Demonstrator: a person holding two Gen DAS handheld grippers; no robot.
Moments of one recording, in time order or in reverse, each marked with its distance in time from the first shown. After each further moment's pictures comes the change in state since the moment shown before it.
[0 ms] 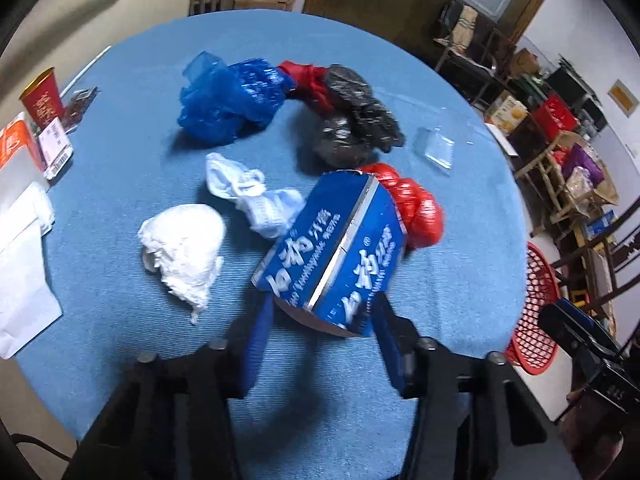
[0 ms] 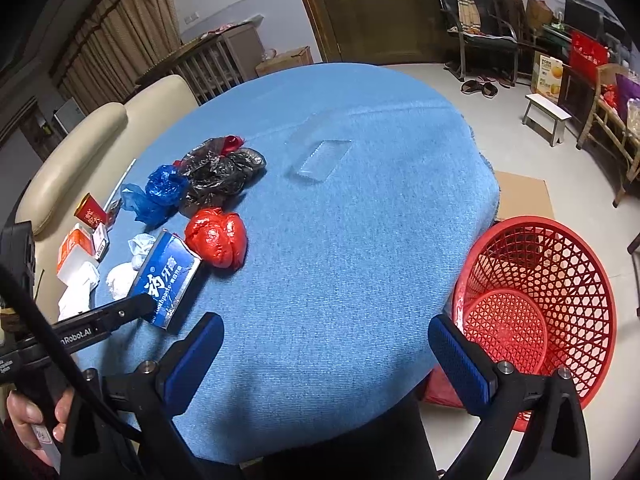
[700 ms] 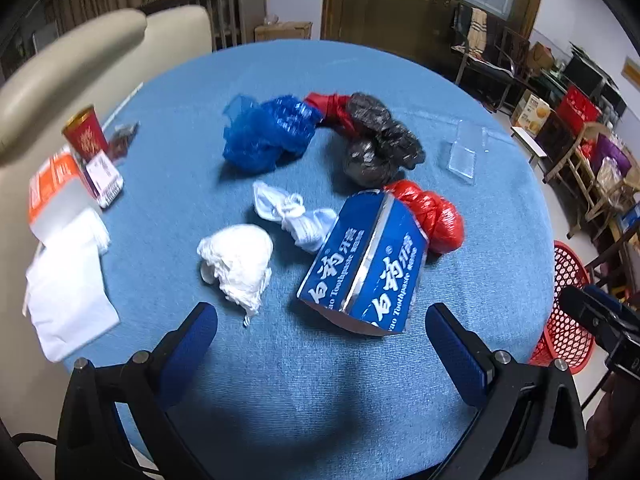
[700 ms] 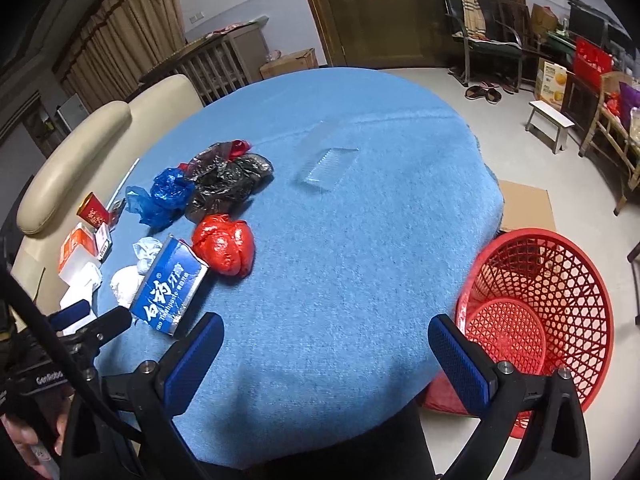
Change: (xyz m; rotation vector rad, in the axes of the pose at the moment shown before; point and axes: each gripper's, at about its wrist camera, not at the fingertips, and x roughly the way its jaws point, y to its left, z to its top) left arm -0.023 -0.003 -0.010 0.033 -0.082 0.184; right arm -0.001 0.005 0.006 -0.010 -0.002 0.005
